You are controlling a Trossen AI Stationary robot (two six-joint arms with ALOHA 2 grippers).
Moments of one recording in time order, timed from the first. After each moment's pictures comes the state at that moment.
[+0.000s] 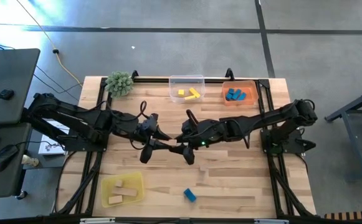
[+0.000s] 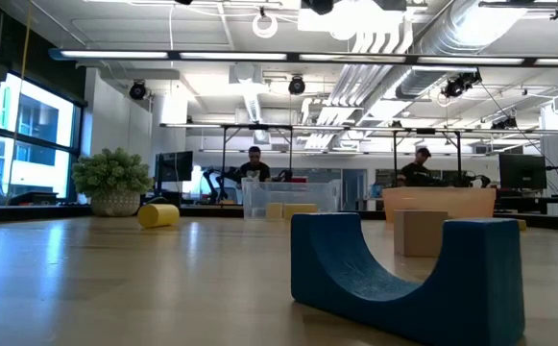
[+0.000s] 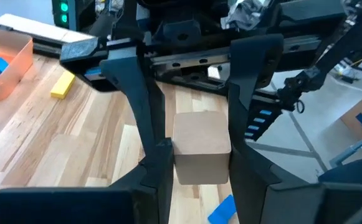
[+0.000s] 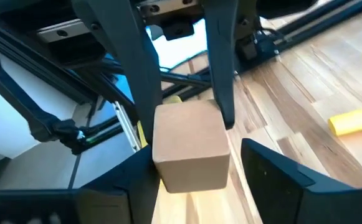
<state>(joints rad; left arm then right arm) -0.14 1.21 1.05 -0.20 -0.08 -0.34 0.22 1.63 1.39 -0.13 0.07 0.59</state>
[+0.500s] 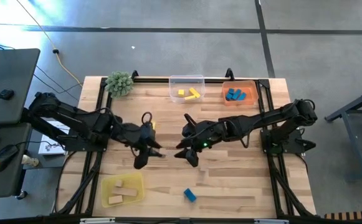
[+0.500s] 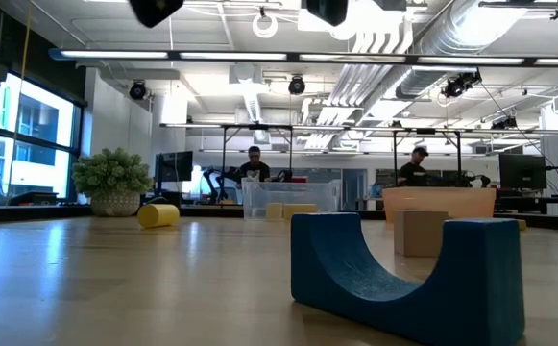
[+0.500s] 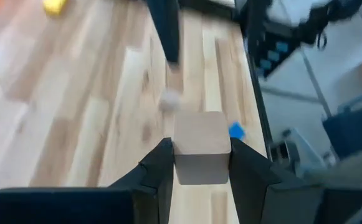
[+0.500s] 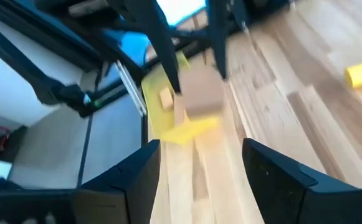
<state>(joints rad) -0.20 1.21 1.05 -0.47 -0.07 -0.42 0.21 1.63 1.39 -0.26 -0.06 0.63</state>
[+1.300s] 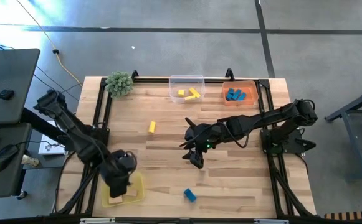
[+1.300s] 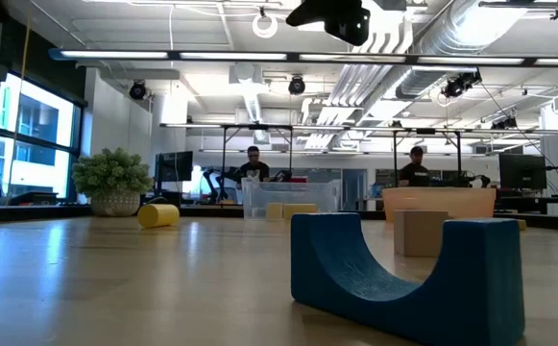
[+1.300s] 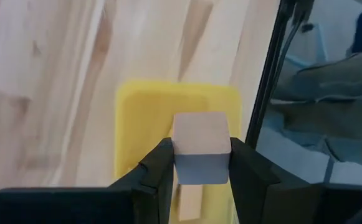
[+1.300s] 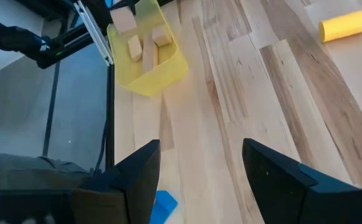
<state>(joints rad) -0.66 1.30 1.05 -0.88 -0.06 -1.06 0.22 1.63 1.39 -0.47 -0.08 0.54</state>
